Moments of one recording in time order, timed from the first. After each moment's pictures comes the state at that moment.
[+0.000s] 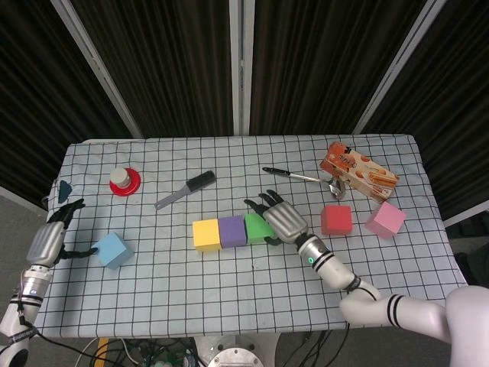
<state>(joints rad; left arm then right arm) -0.28 -1.36 -0.07 -1.21 1.41 1.22 -0.49 0.84 -1.58 0.17 -1.41 -1.26 0.83 -0.20</state>
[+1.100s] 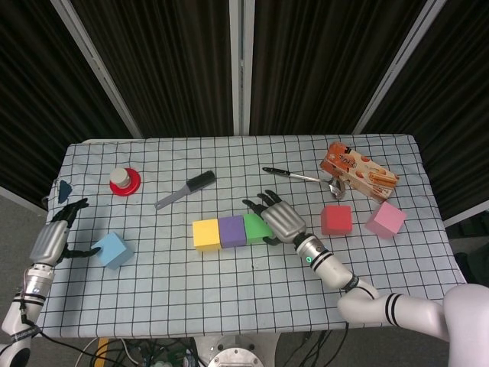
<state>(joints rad) -0.29 -1.34 -0.08 -1.26 1.40 1.20 -0.46 0.86 -1.58 0.17 -1.41 -1.23 0.82 -0.20</state>
